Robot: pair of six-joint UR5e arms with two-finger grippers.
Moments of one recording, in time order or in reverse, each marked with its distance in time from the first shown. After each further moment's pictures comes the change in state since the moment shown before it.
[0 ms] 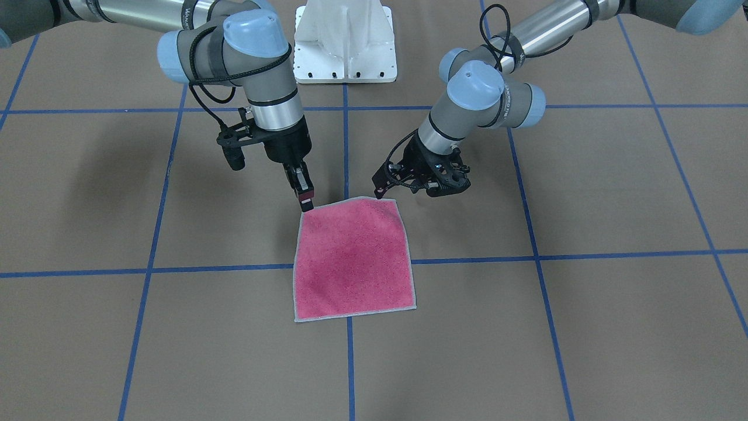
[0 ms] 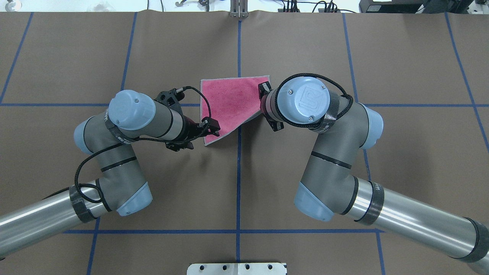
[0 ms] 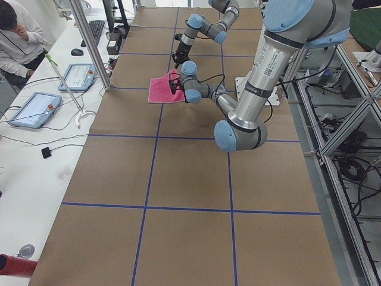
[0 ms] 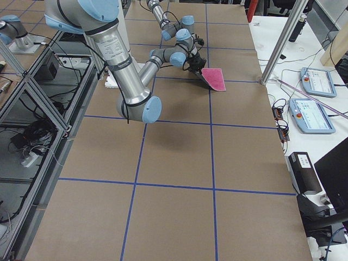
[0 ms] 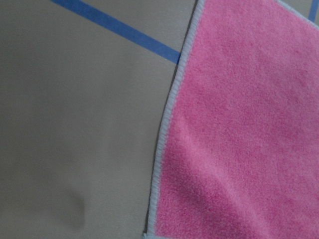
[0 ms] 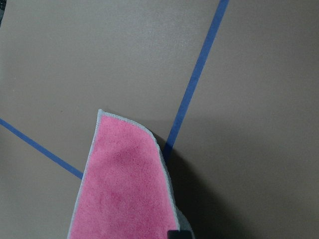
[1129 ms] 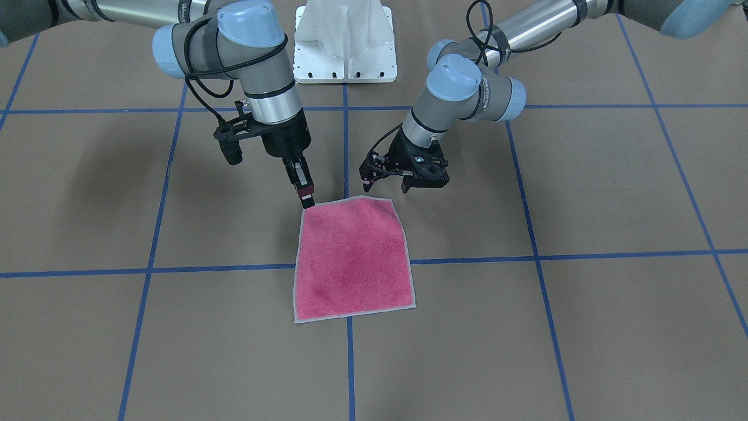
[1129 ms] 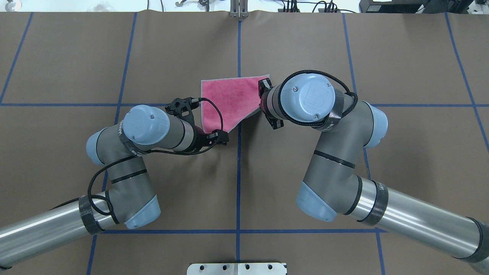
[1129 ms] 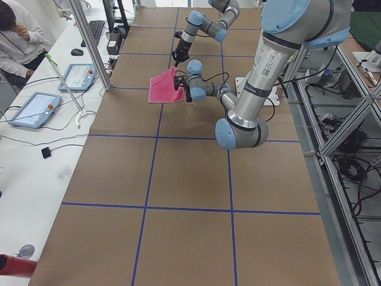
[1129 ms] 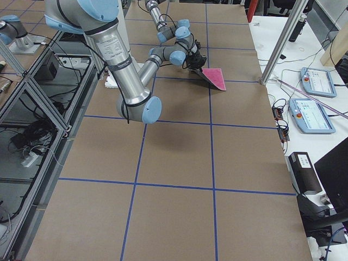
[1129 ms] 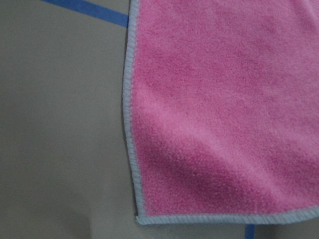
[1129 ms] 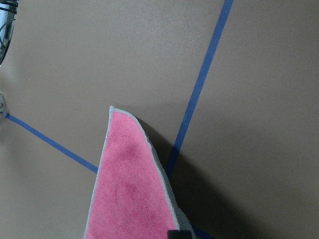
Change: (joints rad) left arm 0.052 -0.020 0.003 0.030 0.101 0.168; right arm 0.005 -0.006 0.030 0.002 0.003 0.010
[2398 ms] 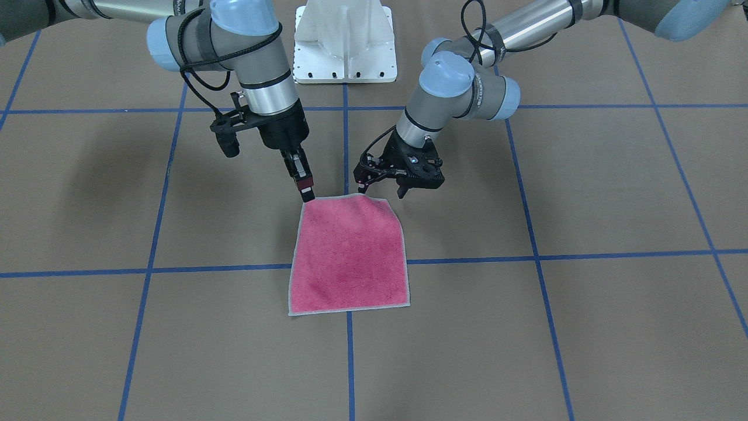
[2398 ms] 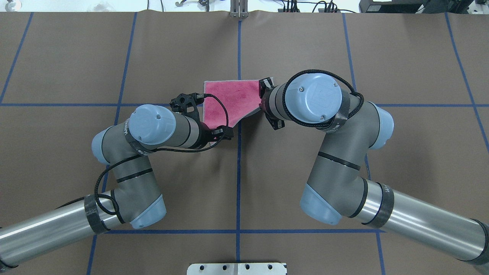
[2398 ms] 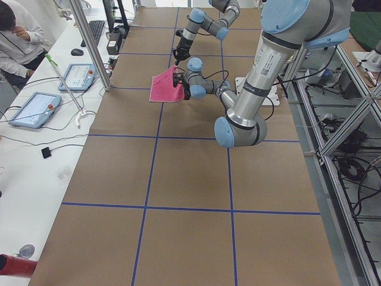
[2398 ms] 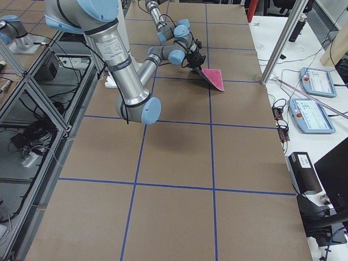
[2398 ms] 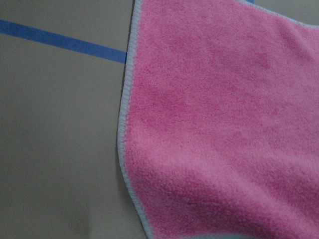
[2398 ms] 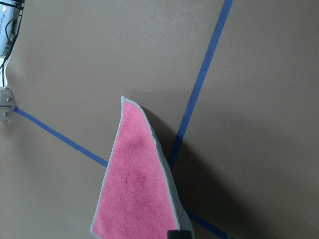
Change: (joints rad) left arm 0.006 -0.030 0.002 0.007 0.054 0.027; right arm 0.000 -0.011 0.032 0.000 0.005 -0.003
